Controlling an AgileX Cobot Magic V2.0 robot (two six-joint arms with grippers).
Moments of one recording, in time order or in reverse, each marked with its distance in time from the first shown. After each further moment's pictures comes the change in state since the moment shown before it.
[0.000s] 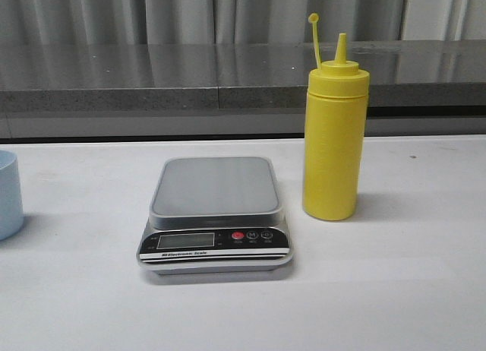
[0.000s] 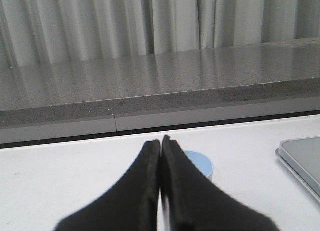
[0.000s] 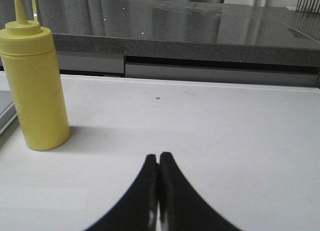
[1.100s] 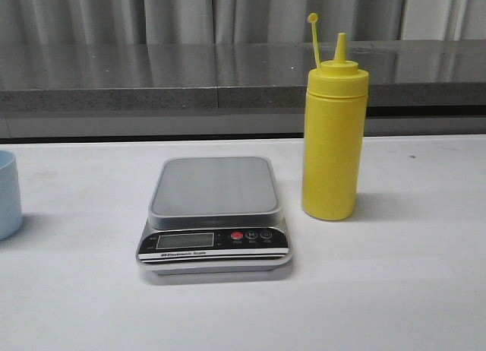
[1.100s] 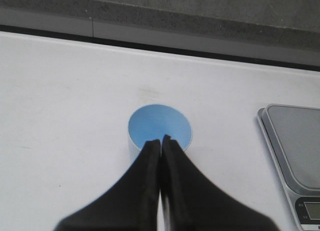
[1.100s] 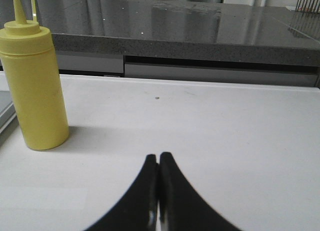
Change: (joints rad) left arm 0.000 0.727 -0.436 -0.141 0.204 -0.114; right arm 0.000 0.000 0.000 0.000 0.000 0.000
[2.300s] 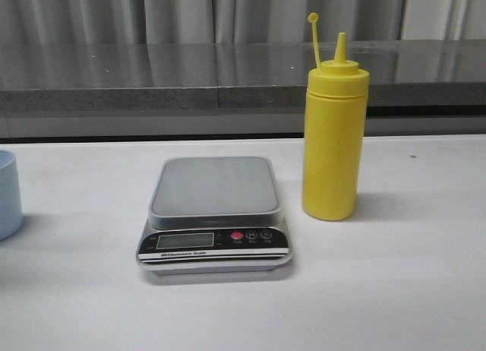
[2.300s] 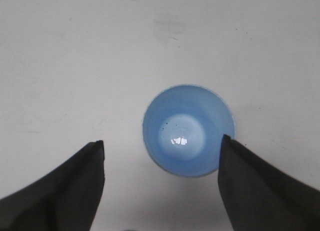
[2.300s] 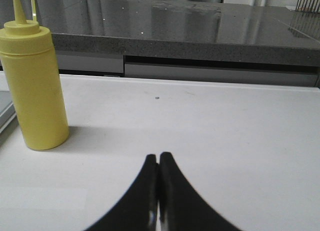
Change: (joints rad) left arm 0.000 0.608 -0.490 0.161 0.365 0.001; right arm 0.000 0.000 0.000 0.000 0.000 0.000
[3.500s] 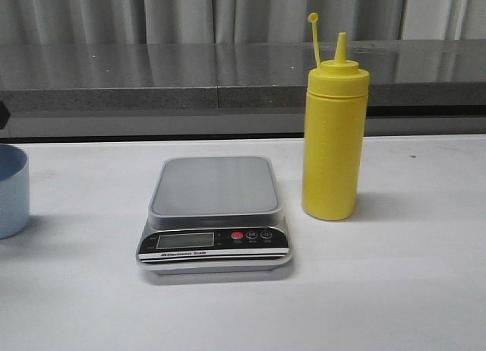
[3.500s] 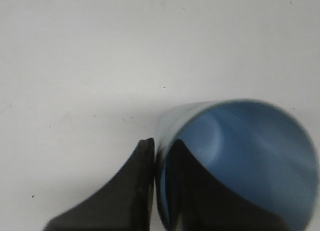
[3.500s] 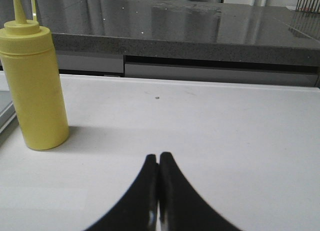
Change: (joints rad) left arm 0.000 0.282 -0.021 -0.060 -0.123 -0.006; right arm 0.000 0.000 0.000 0.000 0.000 0.000
